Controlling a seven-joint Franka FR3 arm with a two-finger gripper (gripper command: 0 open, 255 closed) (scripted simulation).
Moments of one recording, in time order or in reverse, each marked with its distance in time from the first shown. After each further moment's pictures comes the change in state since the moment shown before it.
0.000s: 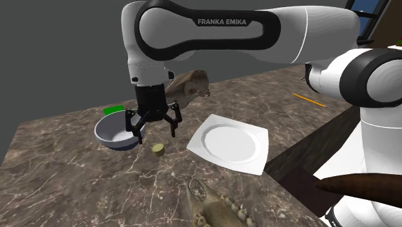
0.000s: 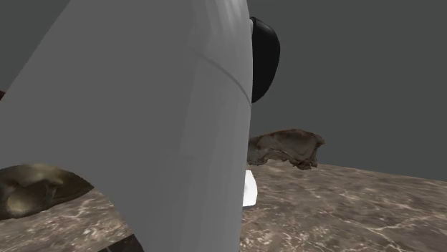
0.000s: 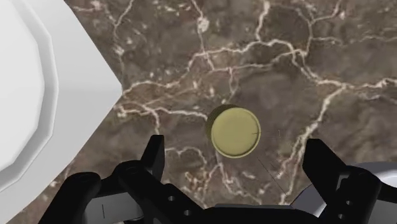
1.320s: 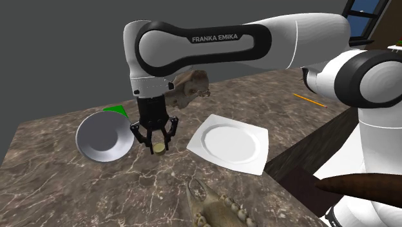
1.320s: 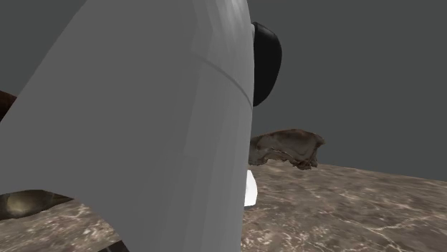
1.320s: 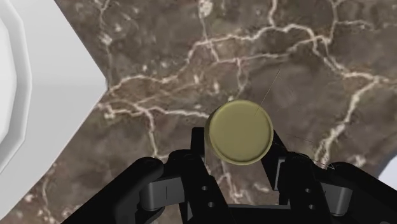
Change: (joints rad) arm -0.004 0.018 -0.012 -0.059 0.003 0.052 -0.008
